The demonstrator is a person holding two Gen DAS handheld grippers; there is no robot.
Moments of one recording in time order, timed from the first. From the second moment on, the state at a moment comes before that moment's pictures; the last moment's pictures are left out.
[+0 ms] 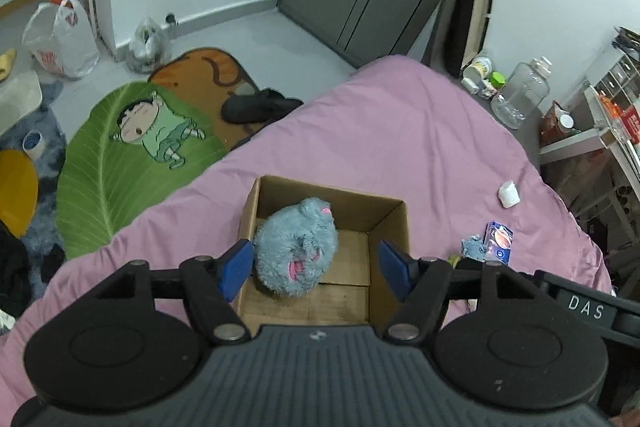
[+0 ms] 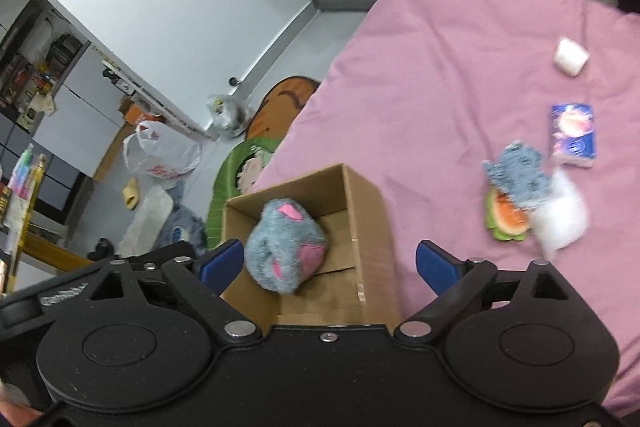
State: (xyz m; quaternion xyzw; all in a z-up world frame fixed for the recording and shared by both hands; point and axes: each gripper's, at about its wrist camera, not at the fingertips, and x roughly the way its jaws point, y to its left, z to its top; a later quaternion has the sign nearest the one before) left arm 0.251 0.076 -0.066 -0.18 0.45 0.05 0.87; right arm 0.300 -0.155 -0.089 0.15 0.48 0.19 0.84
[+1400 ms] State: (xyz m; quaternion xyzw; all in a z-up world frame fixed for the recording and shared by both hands) left arm 0.132 -0.013 -0.013 -0.15 0.45 0.07 0.88; right arm 0.195 -0.274 -0.035 0.10 0.46 0.23 0.85
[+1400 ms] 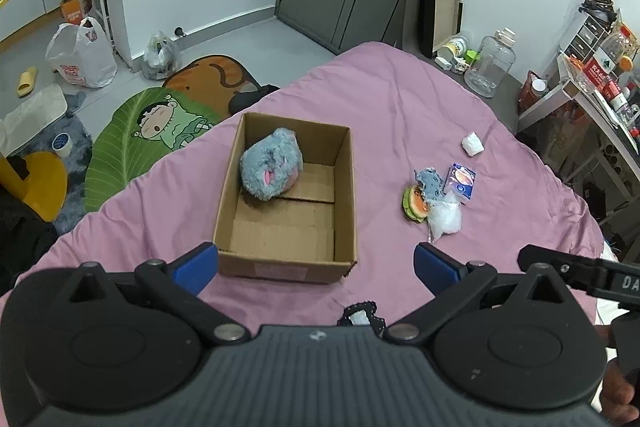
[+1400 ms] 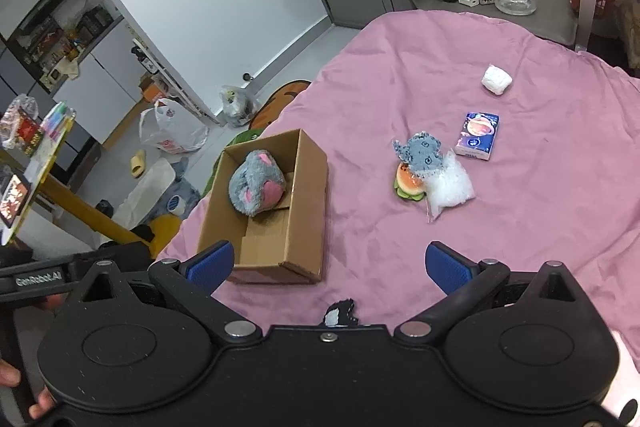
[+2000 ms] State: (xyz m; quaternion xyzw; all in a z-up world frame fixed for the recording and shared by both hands) left arm 0.090 -0.062 -0.019 -0.14 0.44 0.05 0.88; right arm 0.162 -0.322 -0.037 0.09 0.45 0.23 0.86
